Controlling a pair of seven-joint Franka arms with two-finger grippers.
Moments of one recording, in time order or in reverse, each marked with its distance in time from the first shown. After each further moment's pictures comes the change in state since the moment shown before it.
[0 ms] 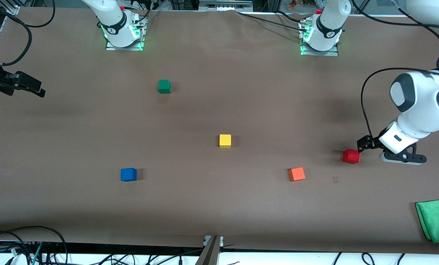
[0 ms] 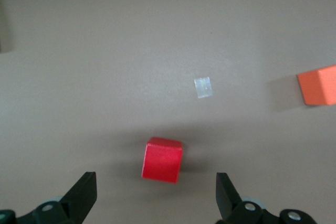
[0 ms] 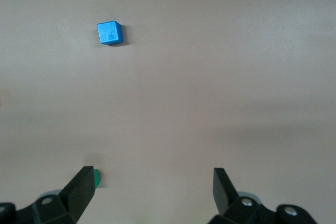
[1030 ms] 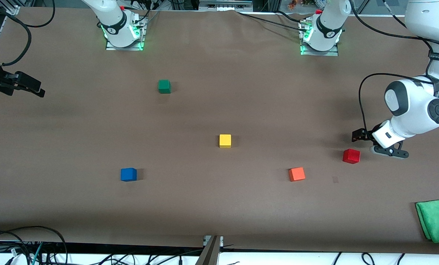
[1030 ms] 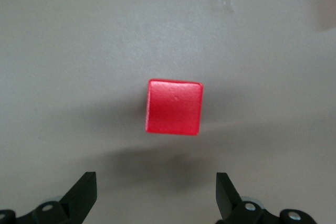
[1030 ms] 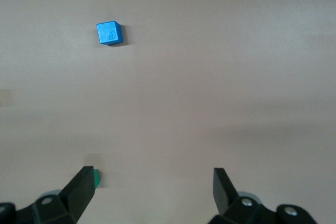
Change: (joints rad) left arm 0.071 0.049 0.005 -0.109 -0.078 0.000 0.208; right arm 0.000 0.000 -0.001 0.000 0.000 0.000 0.000
